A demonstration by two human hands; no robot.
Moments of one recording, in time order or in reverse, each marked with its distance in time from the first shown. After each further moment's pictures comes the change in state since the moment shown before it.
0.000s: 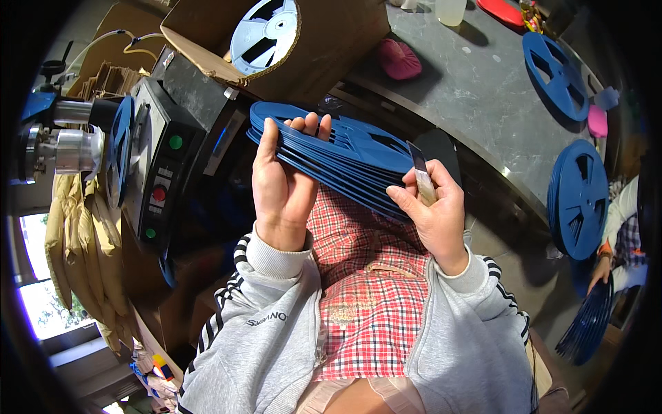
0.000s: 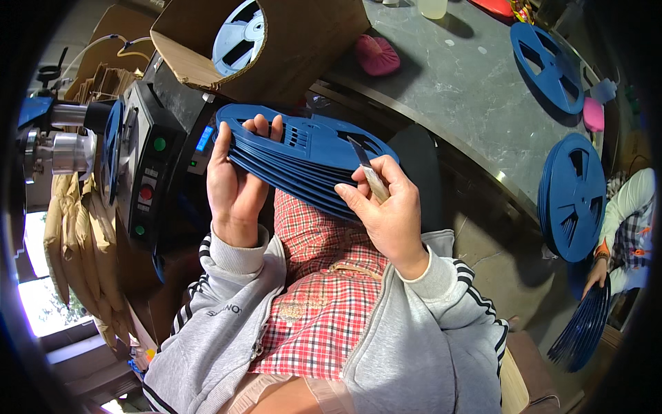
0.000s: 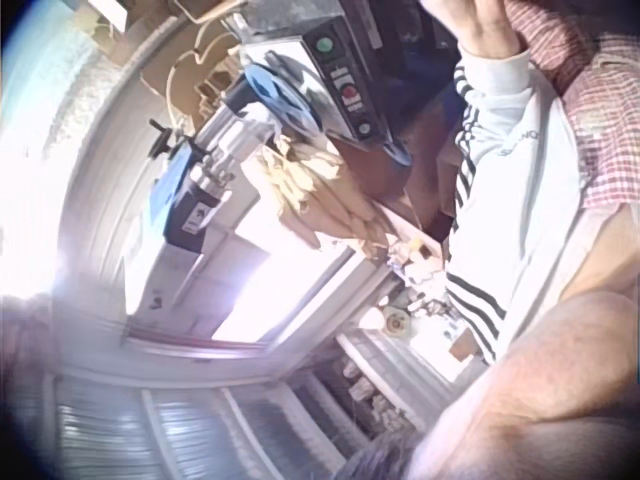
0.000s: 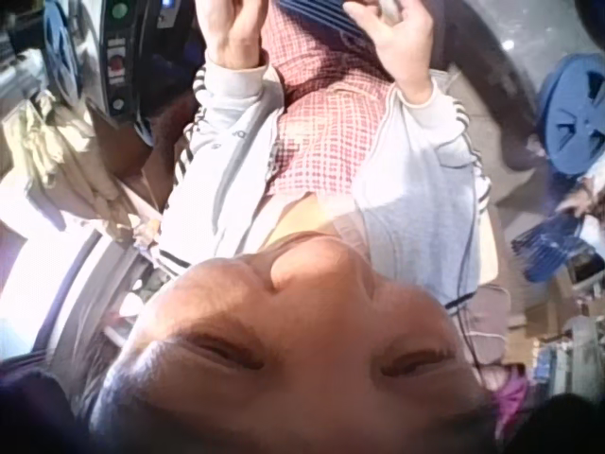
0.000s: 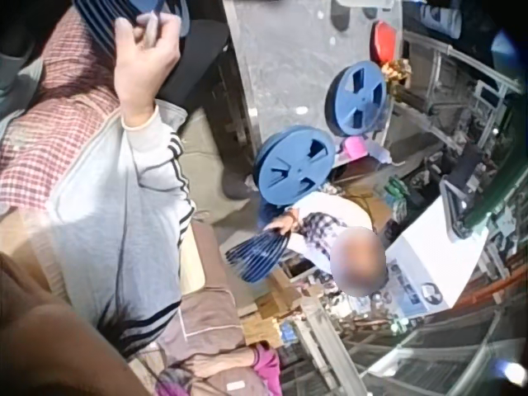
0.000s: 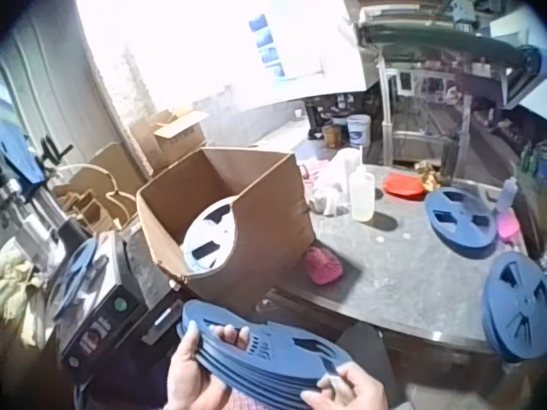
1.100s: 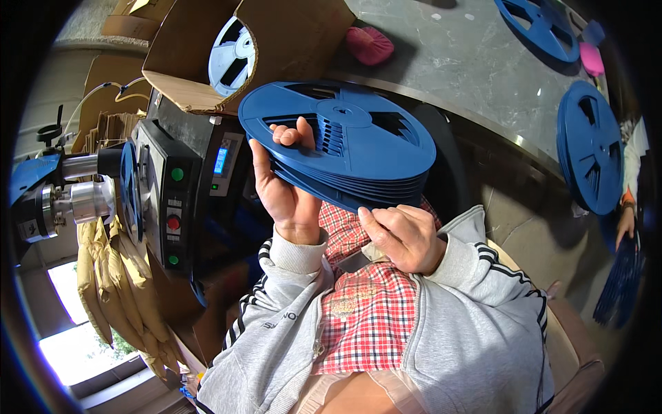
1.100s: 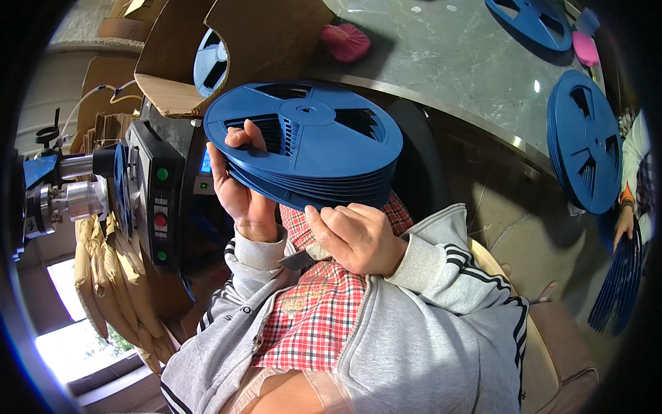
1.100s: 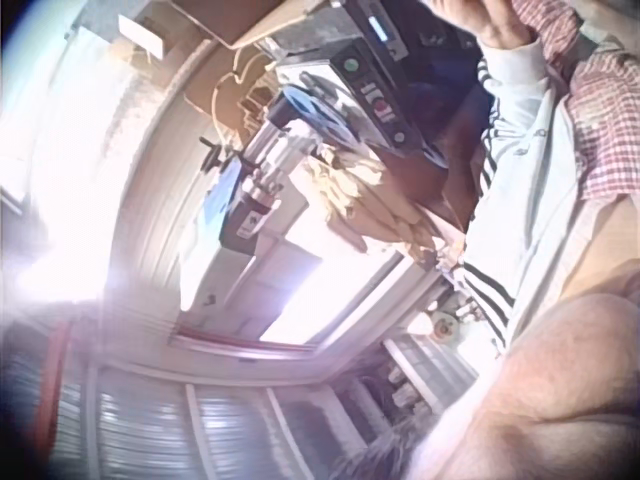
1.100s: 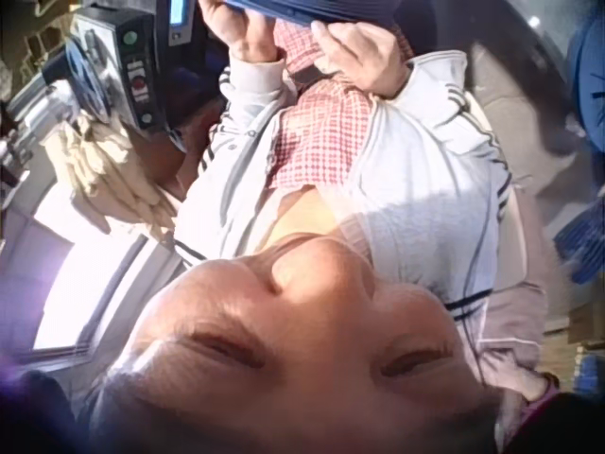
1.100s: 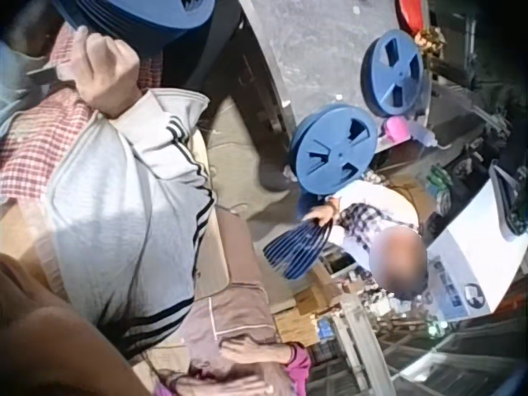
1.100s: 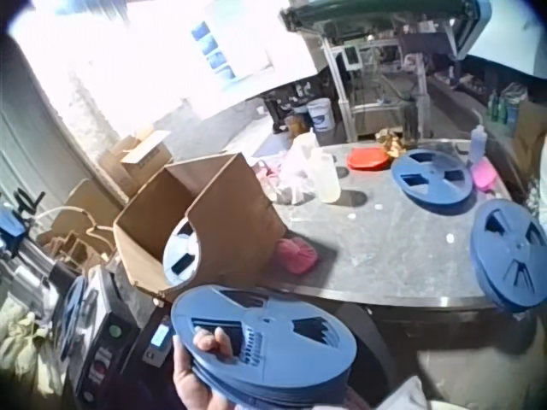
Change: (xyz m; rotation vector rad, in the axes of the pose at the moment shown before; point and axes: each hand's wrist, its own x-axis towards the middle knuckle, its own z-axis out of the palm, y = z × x) left_hand 0.008 -0.035 -0.011 -0.172 -0.401 -0.023; right_hand -0.037 0.035 0.000 -0.571 -0.035 -1.032
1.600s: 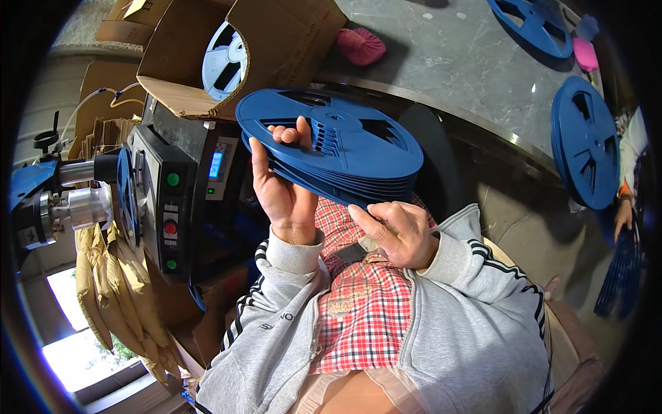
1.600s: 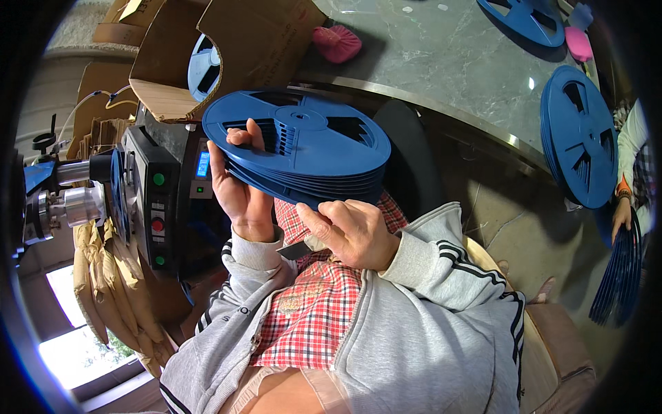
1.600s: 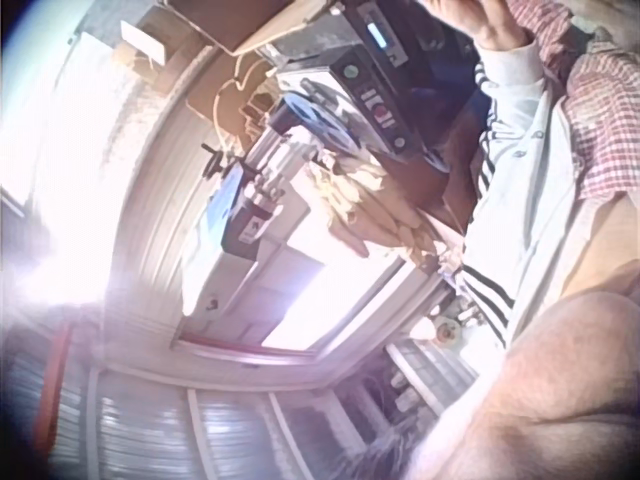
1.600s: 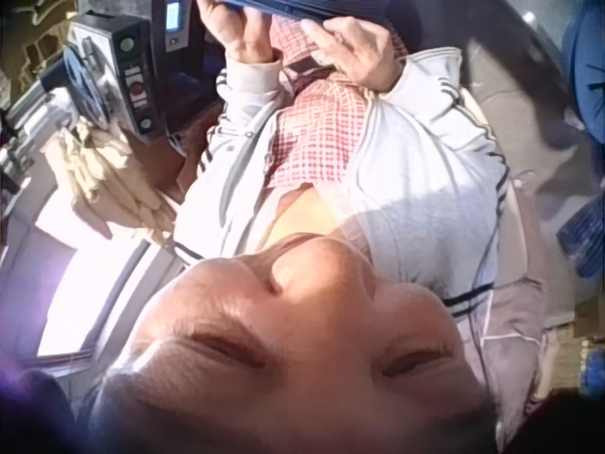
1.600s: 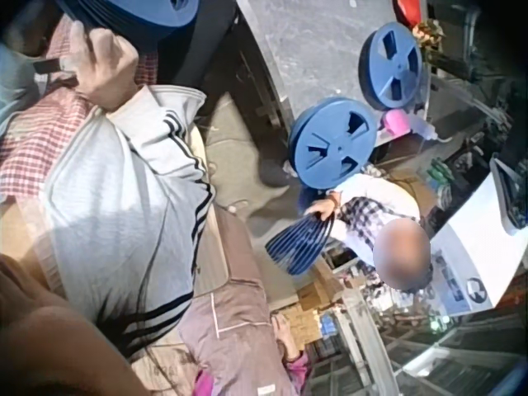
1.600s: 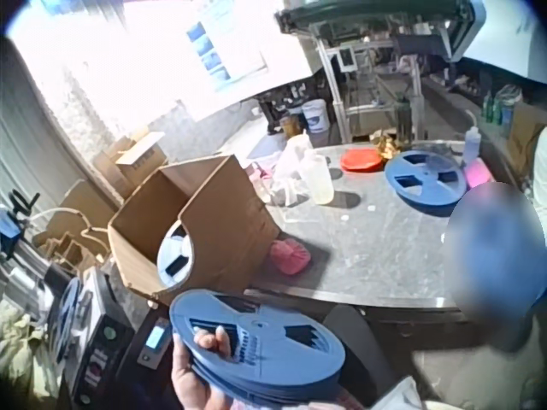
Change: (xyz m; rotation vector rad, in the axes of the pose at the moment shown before) left_hand 0.002 -0.005 0.004 0.123 0.047 0.008; right_hand -0.008 0.002 0.008 0.015 0.053 0.092
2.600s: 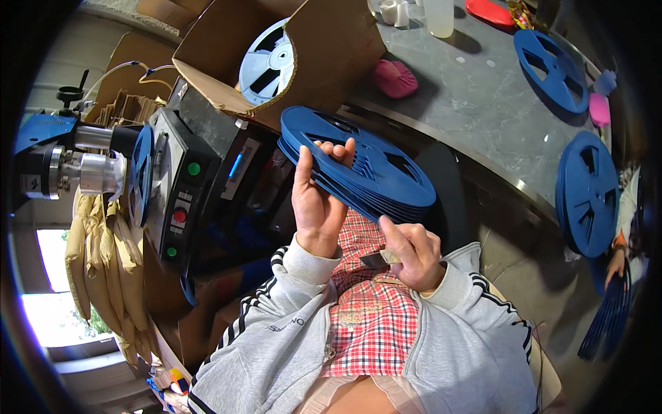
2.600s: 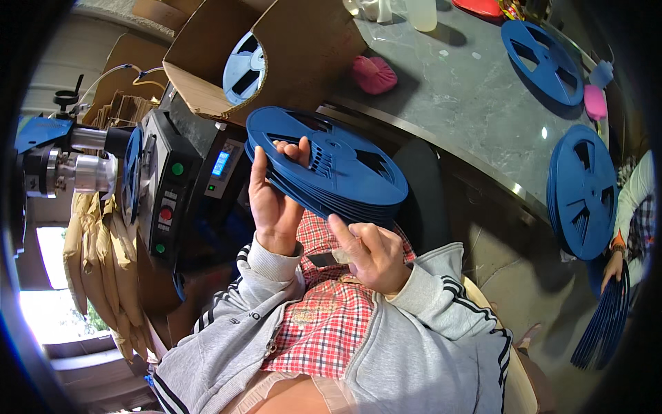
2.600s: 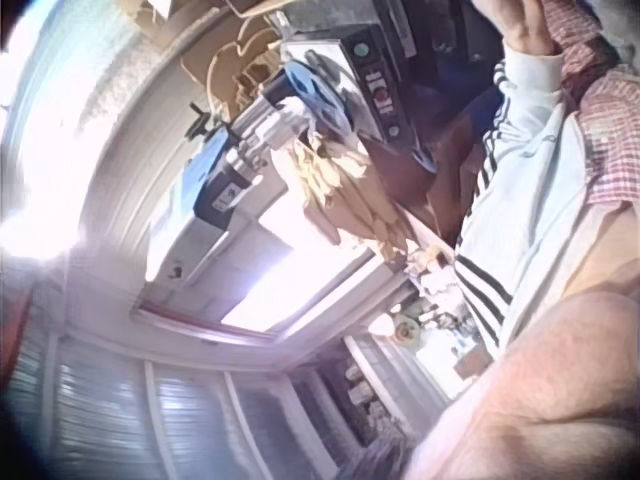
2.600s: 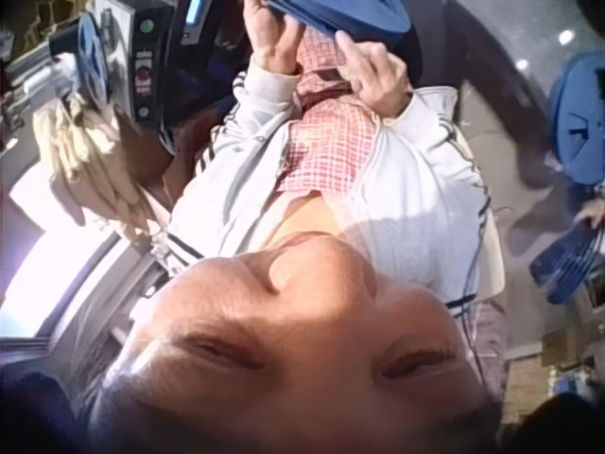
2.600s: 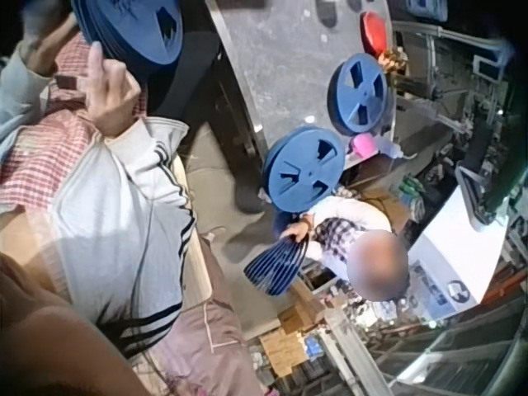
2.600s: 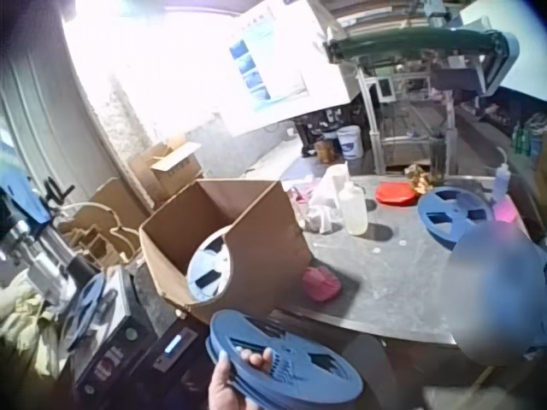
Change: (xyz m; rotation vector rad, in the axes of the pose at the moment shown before) left_hand -0.001 -0.004 0.004 0.020 0.066 0.014; right_hand 0.005 -0.002 -0.005 -0.002 -0.039 0.063
